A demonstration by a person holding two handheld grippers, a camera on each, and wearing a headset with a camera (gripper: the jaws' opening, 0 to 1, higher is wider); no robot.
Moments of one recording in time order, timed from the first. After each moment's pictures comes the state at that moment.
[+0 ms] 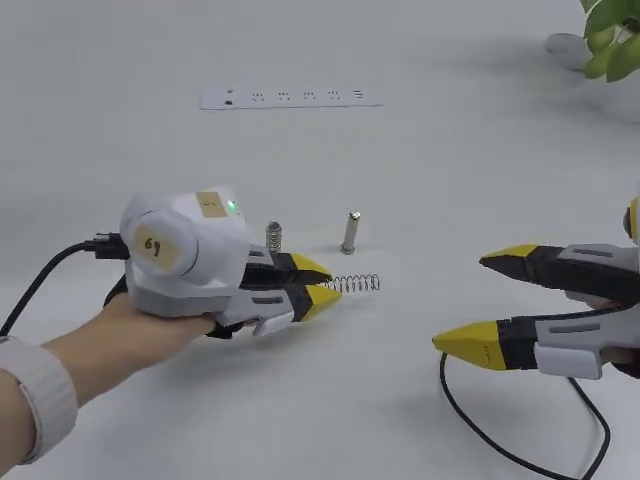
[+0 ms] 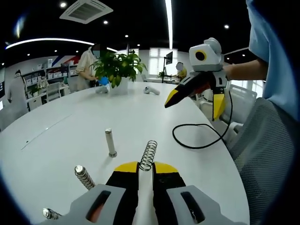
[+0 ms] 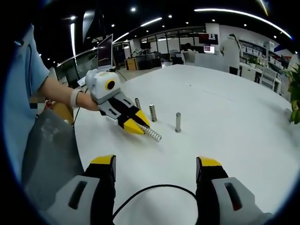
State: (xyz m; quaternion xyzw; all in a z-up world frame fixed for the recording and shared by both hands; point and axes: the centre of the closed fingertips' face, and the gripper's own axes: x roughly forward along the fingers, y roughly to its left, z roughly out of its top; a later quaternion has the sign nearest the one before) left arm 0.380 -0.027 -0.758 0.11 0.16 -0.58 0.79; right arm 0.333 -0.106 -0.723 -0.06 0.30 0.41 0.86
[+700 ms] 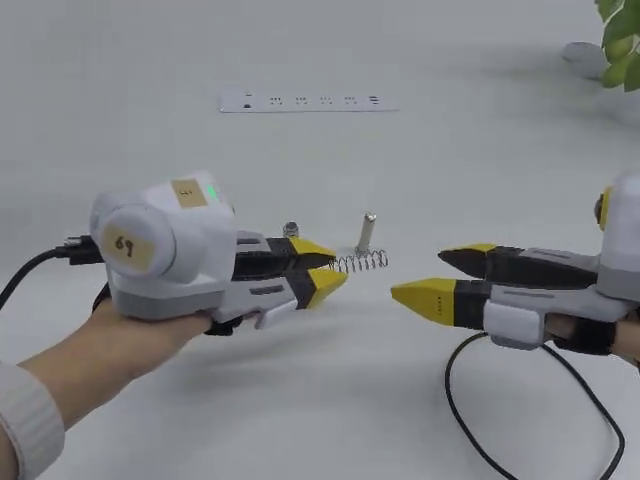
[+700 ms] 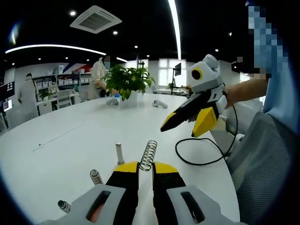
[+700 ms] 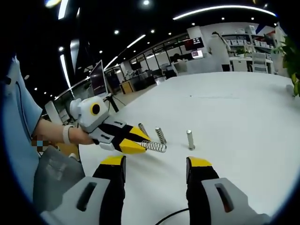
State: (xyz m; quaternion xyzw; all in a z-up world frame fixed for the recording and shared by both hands) left arm 0.379 -0.013 -0.726 0.07 0.13 -0.54 0.83; right arm 0.352 -0.061 -0.707 0.09 0.27 0.39 0.88
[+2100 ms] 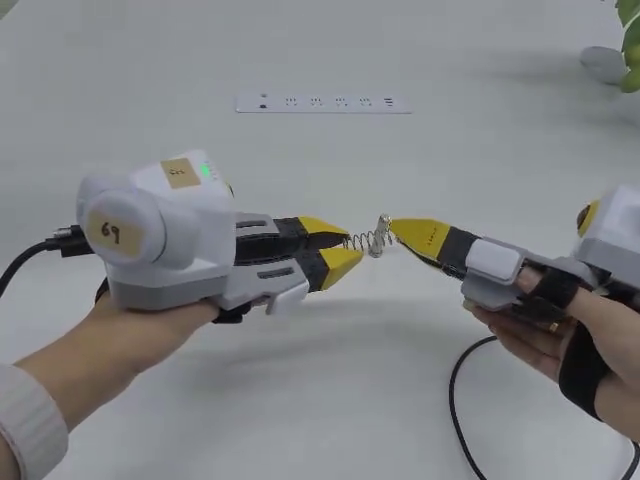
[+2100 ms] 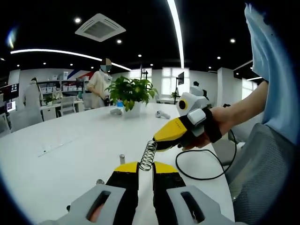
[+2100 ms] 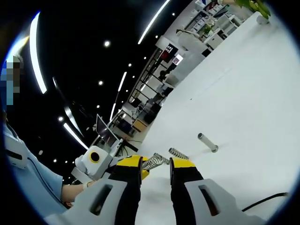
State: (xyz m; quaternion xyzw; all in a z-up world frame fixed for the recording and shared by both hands) left arm 0.379 -0.009 -0.700 0.05 0.10 -0.54 0.84; right arm 0.380 -0.039 -0.695 0.37 0.24 0.36 0.82
